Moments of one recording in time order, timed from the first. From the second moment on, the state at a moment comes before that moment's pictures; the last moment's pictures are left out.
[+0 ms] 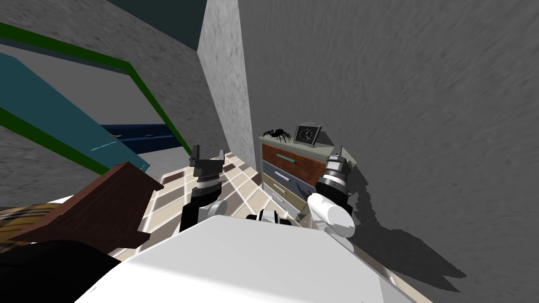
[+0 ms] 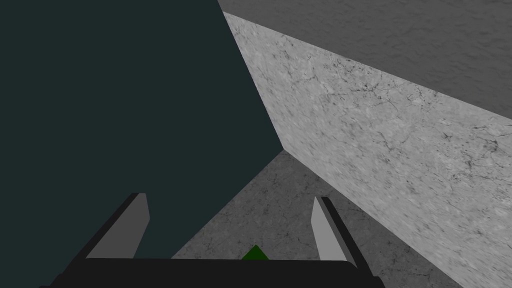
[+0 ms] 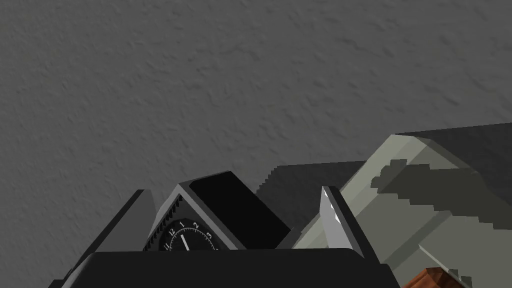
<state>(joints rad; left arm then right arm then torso) 0.51 -0.05 0.02 -2.39 0.11 -0.54 0.15 0.22 -0.19 0.24 -2.44 -1.48 -0.80 -0.67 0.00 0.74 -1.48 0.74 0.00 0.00</state>
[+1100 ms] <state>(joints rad) 0.51 -0.05 0.02 -2.39 0.11 -0.54 0.15 0.18 -0.17 0.26 -2.39 -1.81 -0.85 -0.78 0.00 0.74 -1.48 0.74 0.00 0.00</state>
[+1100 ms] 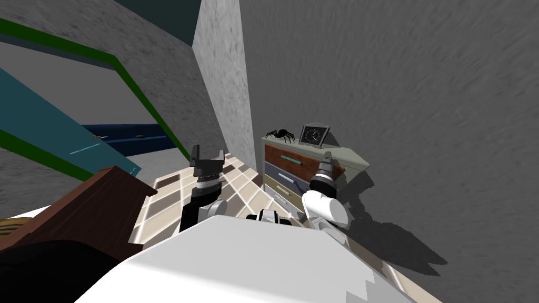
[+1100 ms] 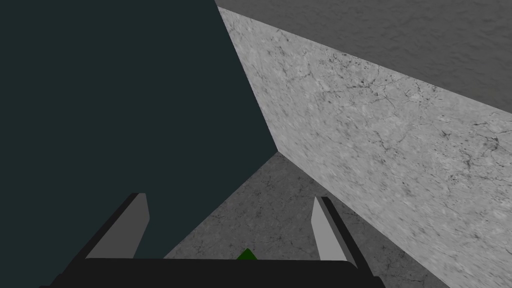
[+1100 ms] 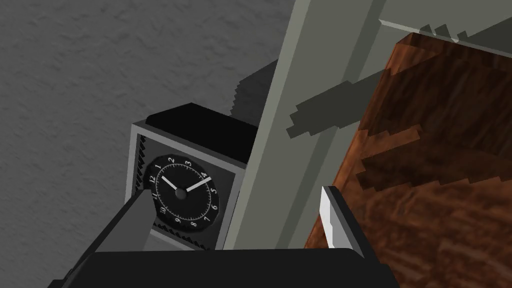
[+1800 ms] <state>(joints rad) 0.51 -0.05 0.02 -2.39 0.11 -0.54 0.15 0.16 -0.15 0.27 -2.35 -2.00 -0.89 -0.86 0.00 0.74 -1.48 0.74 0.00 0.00</state>
